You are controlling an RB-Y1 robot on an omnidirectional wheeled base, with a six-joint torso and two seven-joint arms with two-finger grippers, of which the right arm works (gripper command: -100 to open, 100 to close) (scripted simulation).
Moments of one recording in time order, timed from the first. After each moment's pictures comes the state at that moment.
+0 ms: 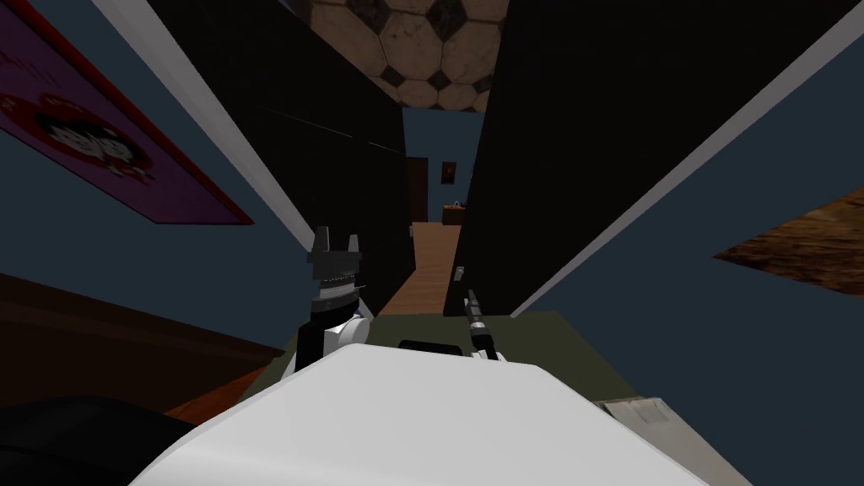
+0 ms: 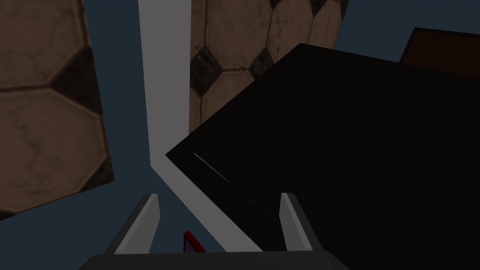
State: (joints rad) arm 0.17 -0.07 0.14 -1.04 -0.01 -0.72 -0.05
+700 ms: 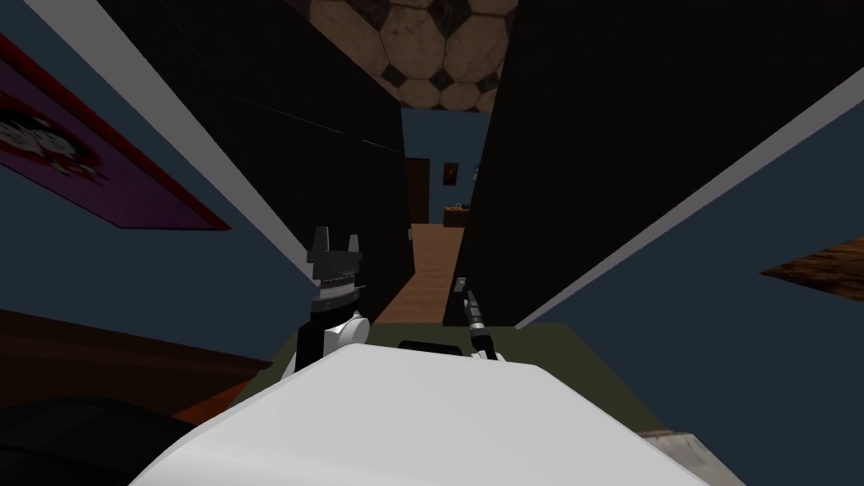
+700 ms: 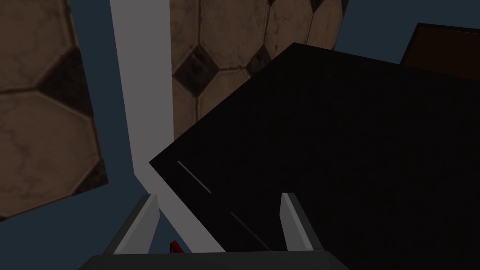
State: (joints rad) arm 0.15 -0.07 0.14 -0.99 -0.01 -0.74 -0.04
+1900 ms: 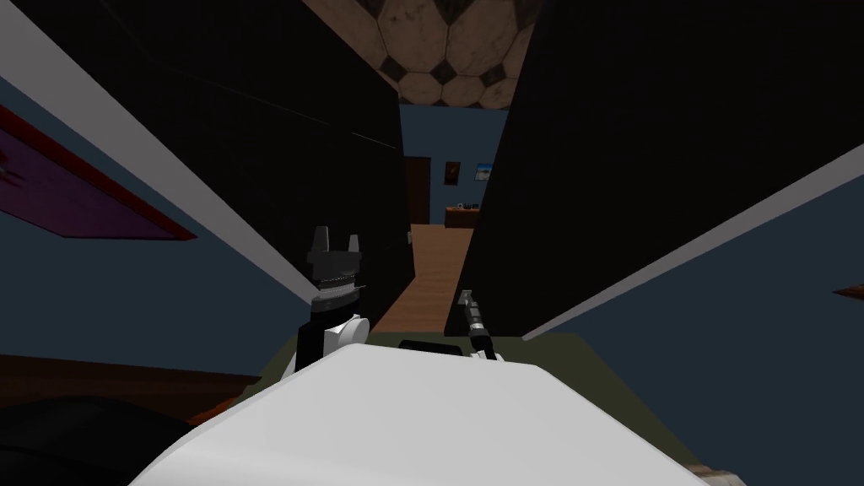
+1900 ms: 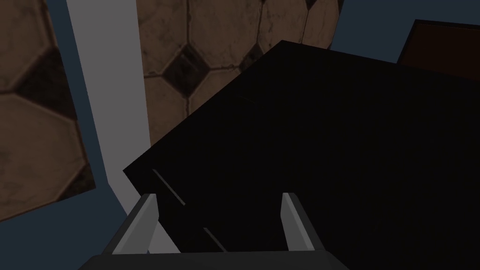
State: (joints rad) arm 0.13 -0.06 0.13 -0.95 -0.01 -0.74 -0.03
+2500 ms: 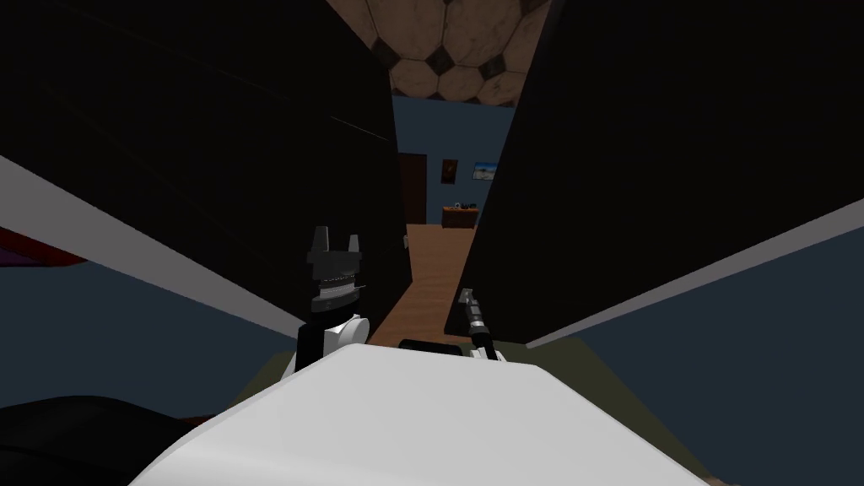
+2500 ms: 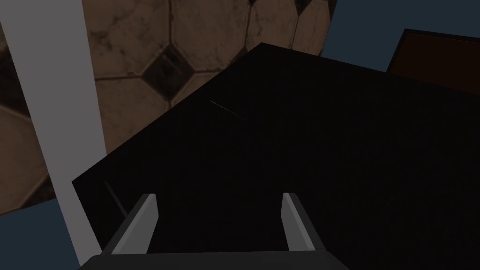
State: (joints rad) arm 0.11 -0.06 0.12 -0.93 -0.04 -0.74 0.00
